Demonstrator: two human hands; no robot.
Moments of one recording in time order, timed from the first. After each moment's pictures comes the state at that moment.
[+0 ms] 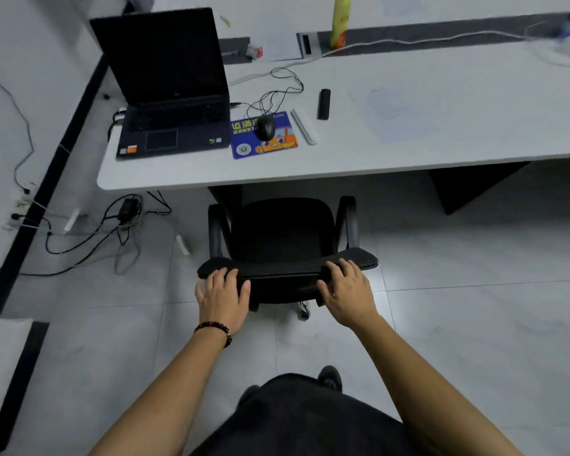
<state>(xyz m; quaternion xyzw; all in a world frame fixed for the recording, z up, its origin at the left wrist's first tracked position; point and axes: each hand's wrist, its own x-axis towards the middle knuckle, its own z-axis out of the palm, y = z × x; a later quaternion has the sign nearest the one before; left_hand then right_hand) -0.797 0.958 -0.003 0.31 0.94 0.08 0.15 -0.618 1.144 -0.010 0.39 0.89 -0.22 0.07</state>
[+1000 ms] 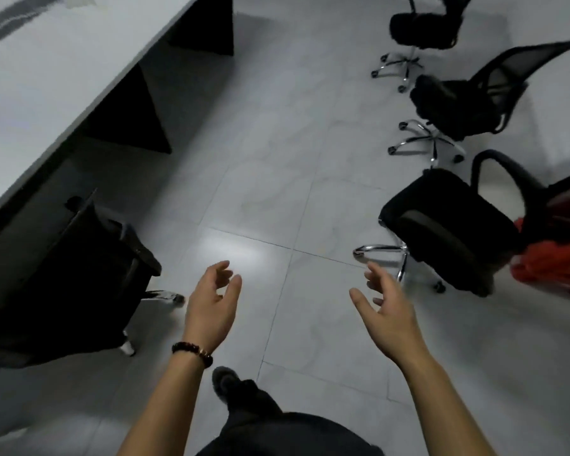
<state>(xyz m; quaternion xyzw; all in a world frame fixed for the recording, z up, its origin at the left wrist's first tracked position) -0.515 0.757 0.083 0.64 0.57 0.22 0.46 -0.282 0.603 0.077 0.82 0.33 -0.29 -0.37</state>
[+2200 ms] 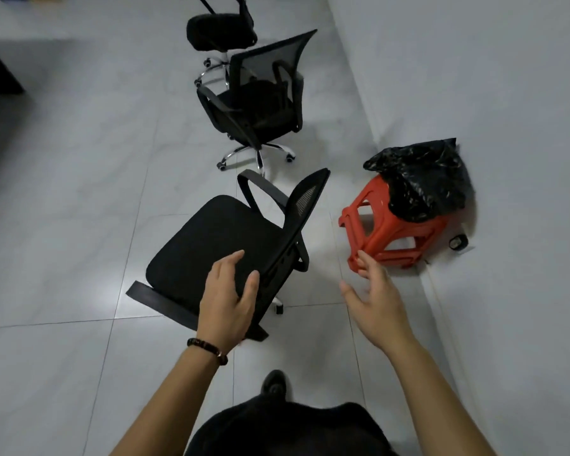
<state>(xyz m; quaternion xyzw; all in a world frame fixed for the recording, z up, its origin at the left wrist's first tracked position) 0.274 0.510 0.089 0.83 0.38 0.17 0.38 0.435 0.320 0.095 0.88 0.25 -0.20 -0.36</state>
